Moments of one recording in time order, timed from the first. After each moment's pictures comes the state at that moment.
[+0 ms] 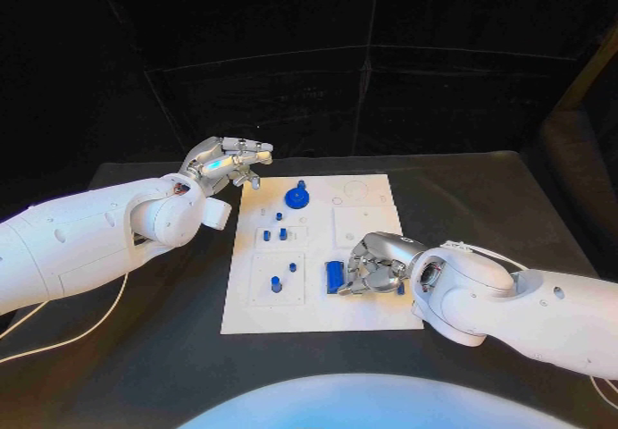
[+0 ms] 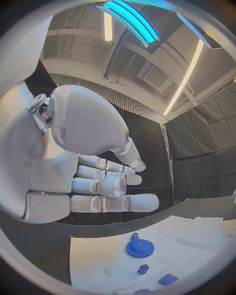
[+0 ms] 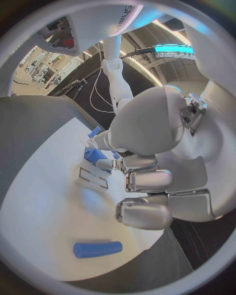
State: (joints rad) left arm 1.19 -0.81 -0.07 1.35 -0.05 -0.16 0.37; left_hand 1.30 -0.06 0.42 -0.09 0.06 1.02 0.17 0.14 0.07 1.08 0.09 0.40 0.15 1.33 0.00 1.20 0.77 0.16 1.27 0.09 0.65 0.68; right arm 1.01 -0.89 -0.07 1.86 -1.43 -0.28 -0.46; right_hand 1.30 -0.03 -0.16 0.17 0.14 1.00 0.04 0.52 0.46 1.46 -0.04 1.35 1.31 1.47 -0.09 1.51 1.31 0.08 1.47 0.01 1.38 1.22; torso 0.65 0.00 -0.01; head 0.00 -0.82
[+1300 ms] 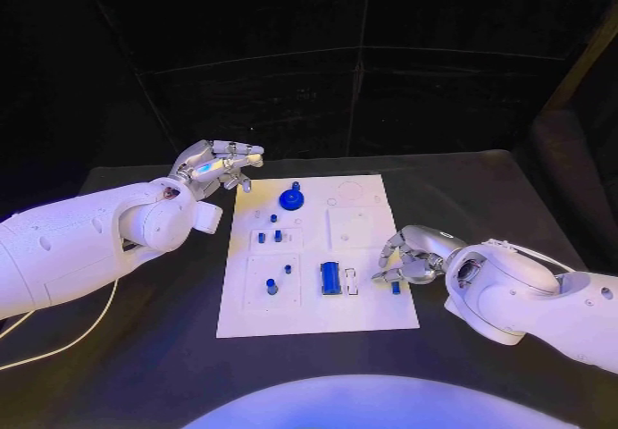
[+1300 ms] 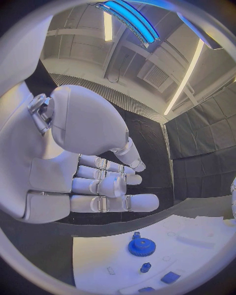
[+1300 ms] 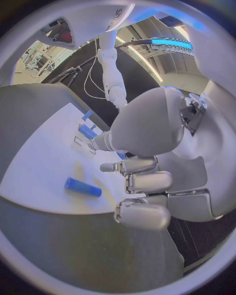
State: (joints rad) left arm 1.19 -0.83 -0.07 1.36 -0.05 -0.16 0.37; left_hand 1.30 -0.06 0.42 -0.09 0.06 1.02 0.17 0.14 0.07 1.08 0.08 0.41 0.15 1.33 0.00 1.20 0.76 0.16 1.27 0.09 0.65 0.68; right arm 1.01 -1.07 -0.07 1.90 -1.42 -0.36 -0.48; right_hand 1.32 0.01 -0.22 0.15 0.22 0.92 0.09 0.38 0.38 1.44 0.00 1.31 1.31 1.47 -0.07 1.50 1.31 0.08 1.46 0.03 1.37 1.20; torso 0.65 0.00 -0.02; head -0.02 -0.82
